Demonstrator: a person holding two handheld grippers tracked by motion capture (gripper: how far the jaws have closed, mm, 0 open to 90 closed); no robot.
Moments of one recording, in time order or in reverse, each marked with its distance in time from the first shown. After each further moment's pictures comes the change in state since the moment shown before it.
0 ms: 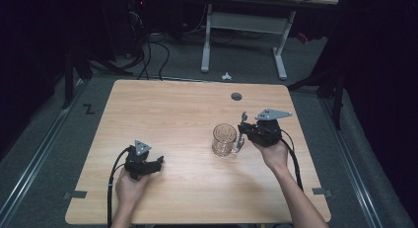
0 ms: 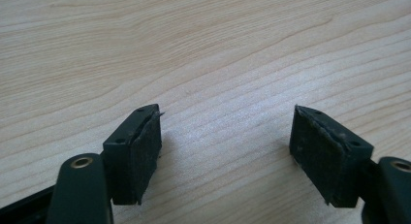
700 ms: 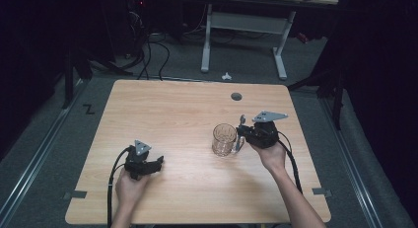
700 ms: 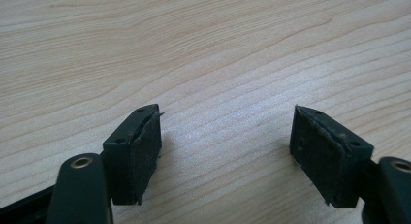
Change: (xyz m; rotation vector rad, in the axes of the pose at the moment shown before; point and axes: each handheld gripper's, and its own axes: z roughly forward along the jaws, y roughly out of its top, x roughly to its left) left arm 0.000 0.000 0.000 0.000 -0.001 0.000; right arm 0.001 -0.008 0.011 0.031 -0.001 0.004
